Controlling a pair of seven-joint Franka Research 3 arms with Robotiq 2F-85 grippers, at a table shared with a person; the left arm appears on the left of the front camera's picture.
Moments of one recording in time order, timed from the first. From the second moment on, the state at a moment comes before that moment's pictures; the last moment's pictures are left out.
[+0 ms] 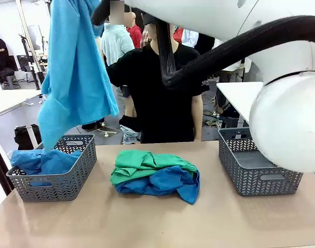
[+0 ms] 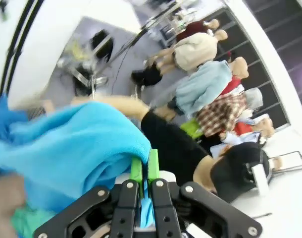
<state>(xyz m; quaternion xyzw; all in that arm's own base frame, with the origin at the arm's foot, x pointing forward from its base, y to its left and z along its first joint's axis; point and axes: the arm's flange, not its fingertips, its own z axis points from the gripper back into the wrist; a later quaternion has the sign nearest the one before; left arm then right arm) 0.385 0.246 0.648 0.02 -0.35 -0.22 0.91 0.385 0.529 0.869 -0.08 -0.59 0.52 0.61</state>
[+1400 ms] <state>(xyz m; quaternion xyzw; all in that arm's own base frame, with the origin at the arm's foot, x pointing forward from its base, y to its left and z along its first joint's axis) 0.385 0.246 0.648 0.02 -0.35 -0.22 0.91 0.391 0.539 0.859 -0.05 -0.60 0.49 0.63</state>
